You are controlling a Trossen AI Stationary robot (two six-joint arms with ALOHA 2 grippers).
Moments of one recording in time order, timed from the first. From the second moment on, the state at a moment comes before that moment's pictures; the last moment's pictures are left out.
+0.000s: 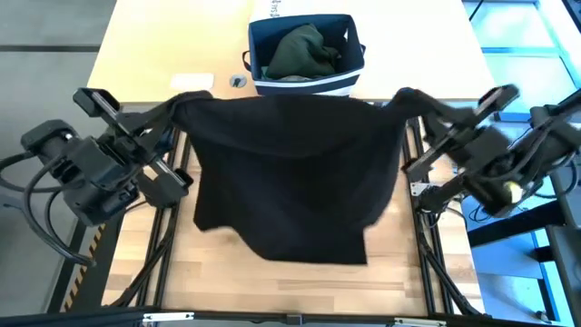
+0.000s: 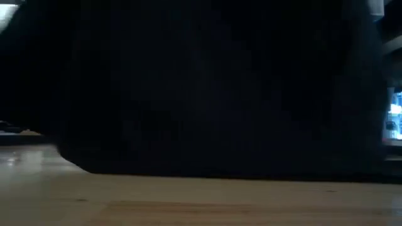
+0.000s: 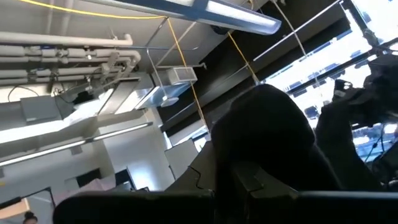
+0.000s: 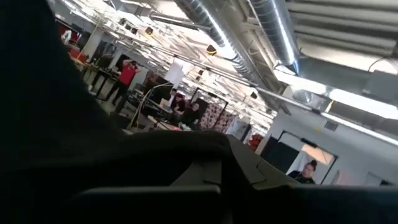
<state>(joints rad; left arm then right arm) -0.79 1.66 2.25 0.77 -1.15 1.79 0.72 1.57 2.14 0.61 1.23 -1.67</state>
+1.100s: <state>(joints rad) -0.82 1.41 1.83 0.80 -1.15 1.76 0.65 1.39 1.67 0.80 1.24 -1.62</state>
